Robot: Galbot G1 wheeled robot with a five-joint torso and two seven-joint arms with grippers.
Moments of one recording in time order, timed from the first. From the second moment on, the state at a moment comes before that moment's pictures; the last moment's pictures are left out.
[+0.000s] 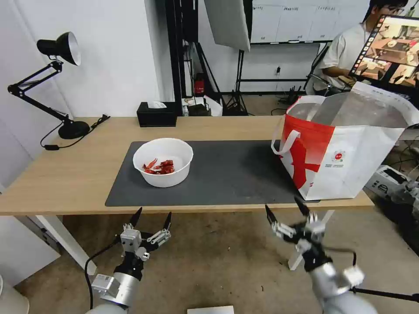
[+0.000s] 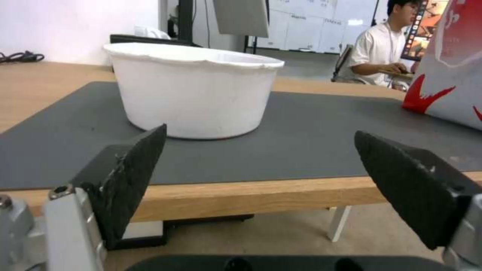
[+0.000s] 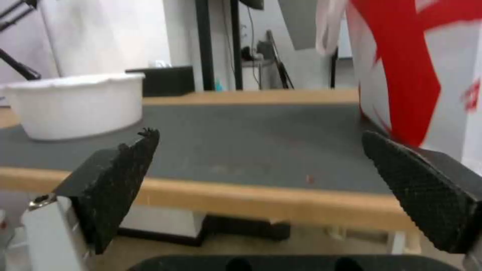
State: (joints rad) left arm 1.69 -1.16 -0.39 -2.10 -0.34 -0.24 -0.07; right arm -1.71 1.04 0.41 2.03 0.41 0.39 0.05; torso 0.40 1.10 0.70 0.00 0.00
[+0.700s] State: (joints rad) left arm 1.70 -1.17 -0.40 -2.10 -0.33 -0.25 -0.07; right arm -1.68 1.06 0.35 2.01 0.33 0.33 0.13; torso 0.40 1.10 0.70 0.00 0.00
